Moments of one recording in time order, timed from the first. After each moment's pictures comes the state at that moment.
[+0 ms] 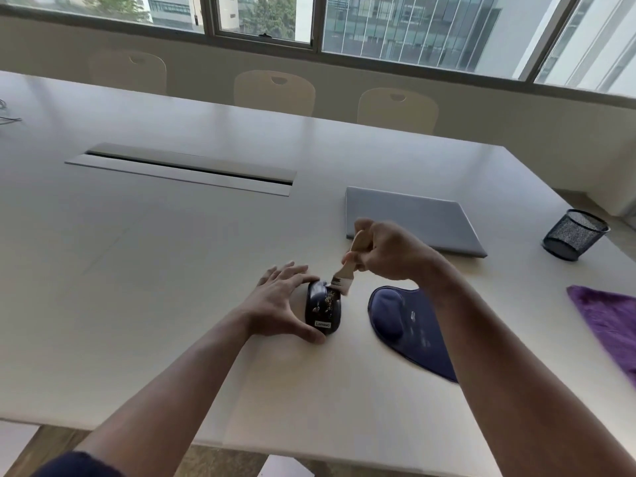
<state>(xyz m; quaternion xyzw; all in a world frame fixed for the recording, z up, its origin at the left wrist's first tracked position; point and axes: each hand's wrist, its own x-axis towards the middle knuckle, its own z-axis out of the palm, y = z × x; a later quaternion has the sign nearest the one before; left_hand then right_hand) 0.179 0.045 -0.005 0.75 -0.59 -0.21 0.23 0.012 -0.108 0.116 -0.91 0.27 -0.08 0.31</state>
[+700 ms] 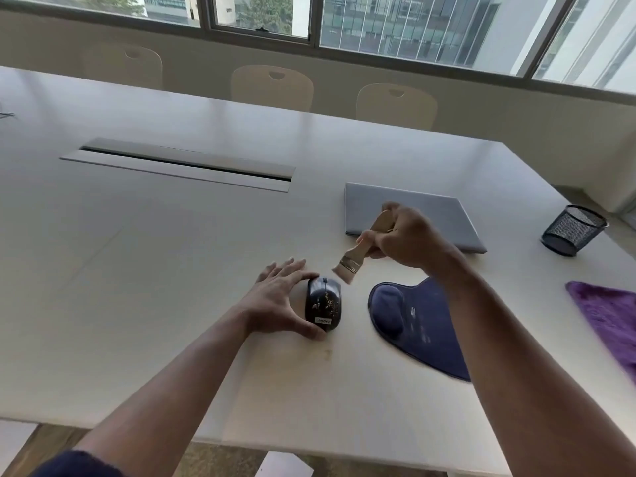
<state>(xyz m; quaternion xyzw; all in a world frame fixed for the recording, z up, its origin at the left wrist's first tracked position) 0.179 0.045 -0.006 0.75 -0.59 -0.21 0.22 0.002 -0.111 0.125 -0.81 0.37 -0.20 0.40</state>
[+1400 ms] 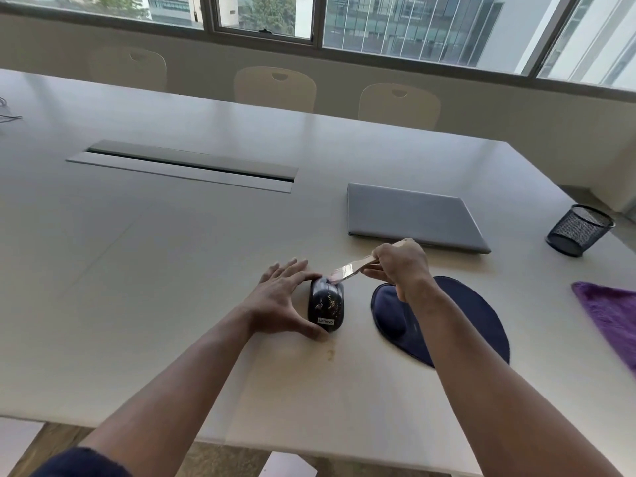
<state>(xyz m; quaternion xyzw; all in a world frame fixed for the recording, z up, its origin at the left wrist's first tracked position) 0.180 0.044 -0.007 0.75 -0.59 -0.21 0.22 0.012 -0.111 0.071 -0.56 0.52 -0.28 0.58</state>
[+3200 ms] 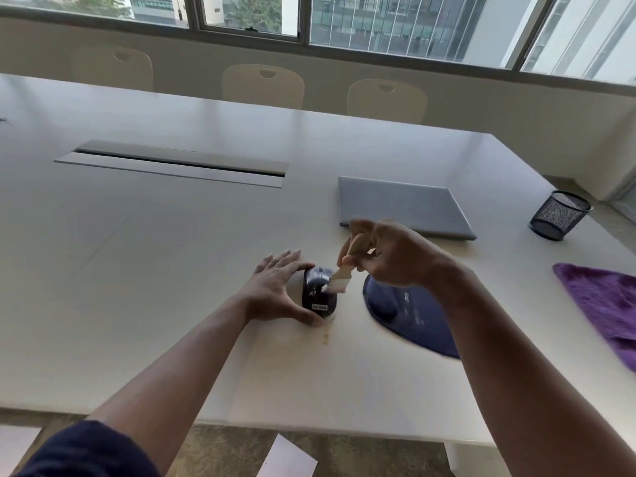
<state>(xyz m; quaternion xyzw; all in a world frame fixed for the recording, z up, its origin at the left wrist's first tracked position) 0.178 0.046 -0.002 0.75 -0.59 -0.21 0.20 -0.025 -0.070 0.124 -0.93 0.19 -0.10 0.30</state>
